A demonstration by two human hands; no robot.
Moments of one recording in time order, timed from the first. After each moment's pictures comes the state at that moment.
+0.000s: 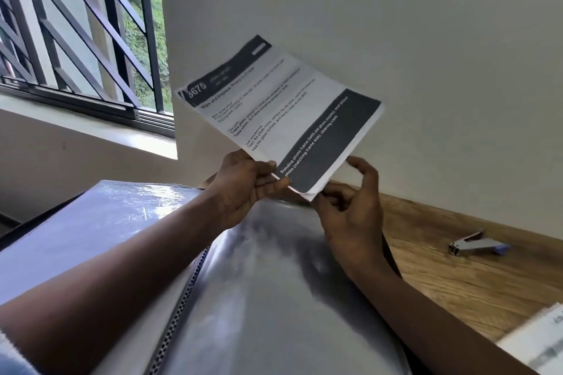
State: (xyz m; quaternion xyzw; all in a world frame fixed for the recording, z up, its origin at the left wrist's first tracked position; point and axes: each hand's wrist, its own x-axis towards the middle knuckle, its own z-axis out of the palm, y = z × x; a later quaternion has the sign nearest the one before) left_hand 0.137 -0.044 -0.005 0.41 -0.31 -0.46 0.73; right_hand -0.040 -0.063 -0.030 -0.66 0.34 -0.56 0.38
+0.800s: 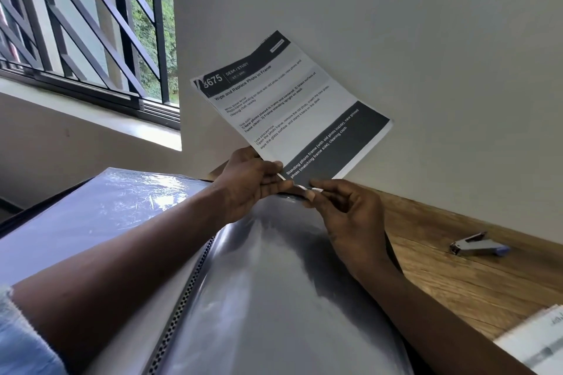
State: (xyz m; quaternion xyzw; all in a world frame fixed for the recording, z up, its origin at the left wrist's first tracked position) left_hand 0.140 -0.044 -0.013 0.47 -0.33 -0.44 0.69; right_hand -0.044 -0.068 -0.039 -0.70 0.32 -0.52 0.38
